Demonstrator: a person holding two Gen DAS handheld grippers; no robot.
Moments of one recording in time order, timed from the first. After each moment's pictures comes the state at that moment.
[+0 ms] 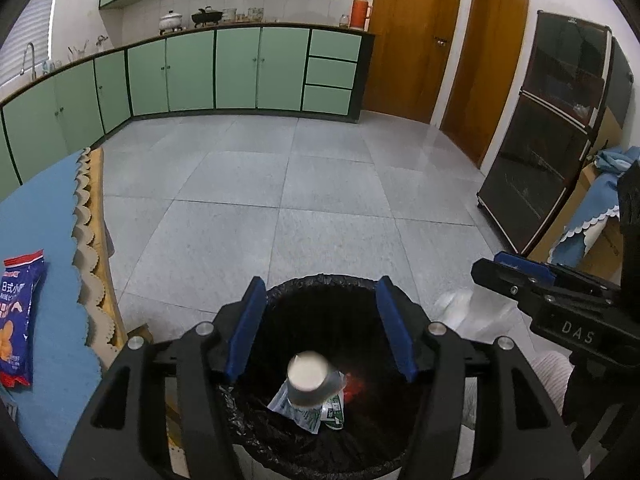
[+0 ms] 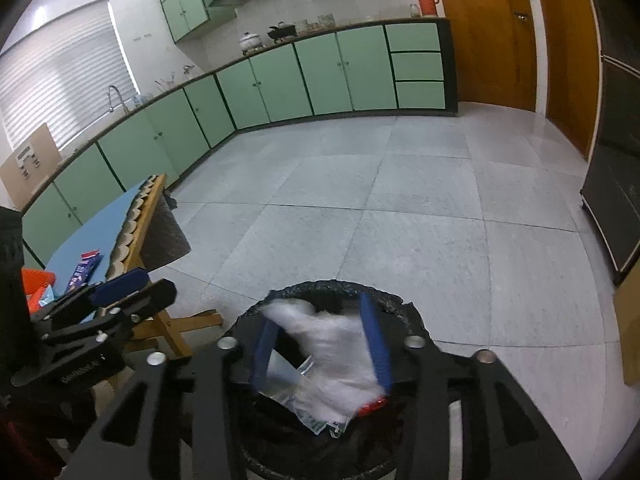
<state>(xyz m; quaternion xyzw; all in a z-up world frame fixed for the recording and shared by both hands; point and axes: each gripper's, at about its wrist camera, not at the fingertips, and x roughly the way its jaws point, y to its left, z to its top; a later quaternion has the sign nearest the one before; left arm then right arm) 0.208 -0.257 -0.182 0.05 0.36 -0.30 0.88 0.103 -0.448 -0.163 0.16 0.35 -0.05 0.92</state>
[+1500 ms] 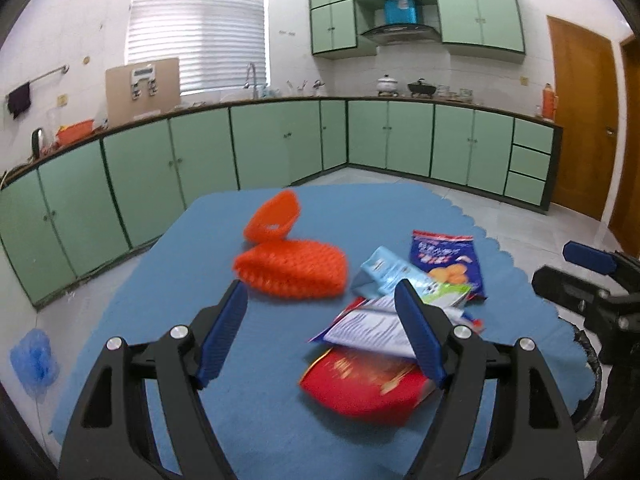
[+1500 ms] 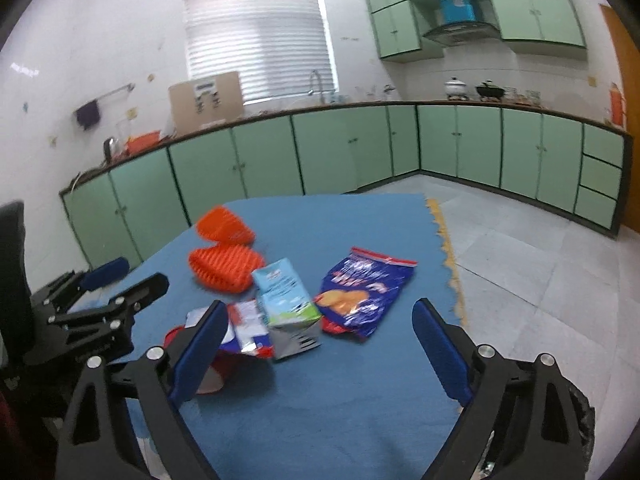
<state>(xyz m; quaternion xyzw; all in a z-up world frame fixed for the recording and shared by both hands) 0.089 0.070 -0.098 0.00 0.24 0.06 0.97 0.098 -0.128 -0.100 0.01 0.24 0.25 0.94</state>
